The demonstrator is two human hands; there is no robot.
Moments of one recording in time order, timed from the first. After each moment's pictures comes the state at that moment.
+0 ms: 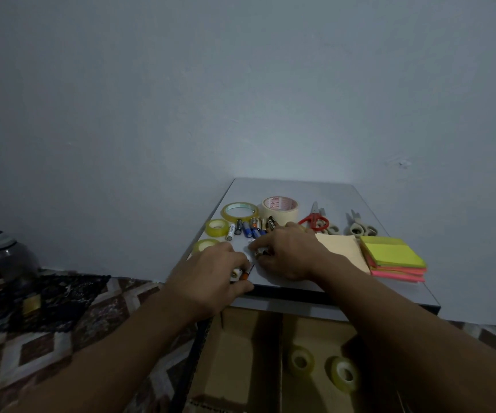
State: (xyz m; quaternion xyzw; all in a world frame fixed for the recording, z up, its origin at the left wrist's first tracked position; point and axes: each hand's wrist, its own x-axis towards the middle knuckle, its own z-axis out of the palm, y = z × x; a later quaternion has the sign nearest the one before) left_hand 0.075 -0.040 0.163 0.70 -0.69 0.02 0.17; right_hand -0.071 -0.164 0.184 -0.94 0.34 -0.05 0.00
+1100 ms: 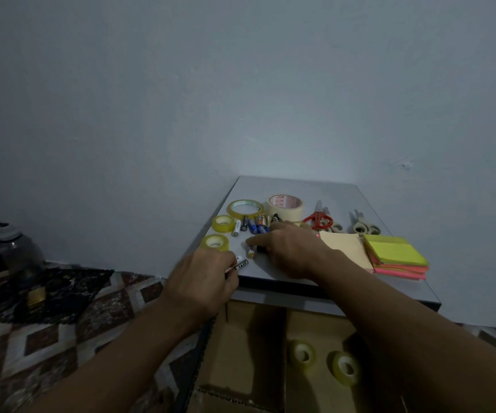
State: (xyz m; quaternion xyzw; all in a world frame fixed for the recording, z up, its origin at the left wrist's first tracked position) left_hand 0.080 -0.020 0.151 0.73 -0.63 0.09 0.25; right_hand -0.062 -0.164 0.178 -0.95 0.29 -0.05 -0.07
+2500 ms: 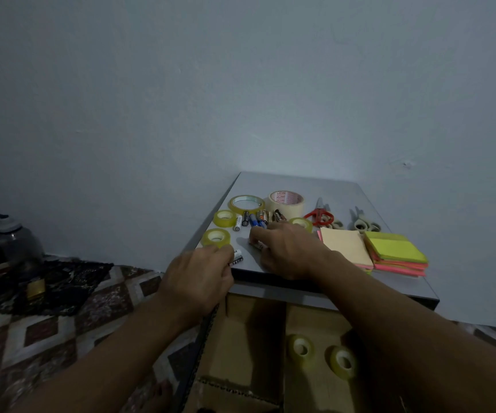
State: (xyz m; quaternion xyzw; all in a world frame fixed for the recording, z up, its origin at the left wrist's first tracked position) left_hand 0.093 -0.015 0.134 0.69 -0.66 0.14 0.25; right_hand -0.061 -0.144 0.184 -0.96 0.27 -0.05 -0.05
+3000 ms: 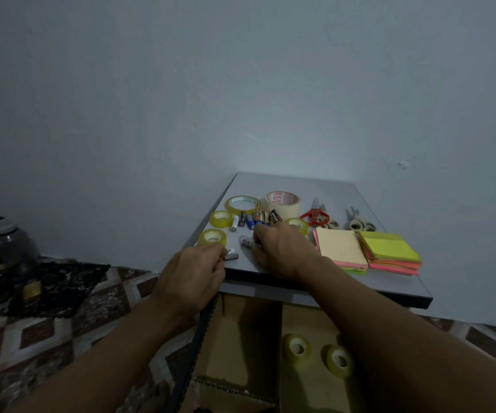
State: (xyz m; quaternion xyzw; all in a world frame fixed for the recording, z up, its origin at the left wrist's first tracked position) left_hand 0.100 -0.019 0.130 0.66 -0.67 0.13 0.32; right_hand -0.054 -0.143 0.174 -0.94 0.32 -0.13 -0.06
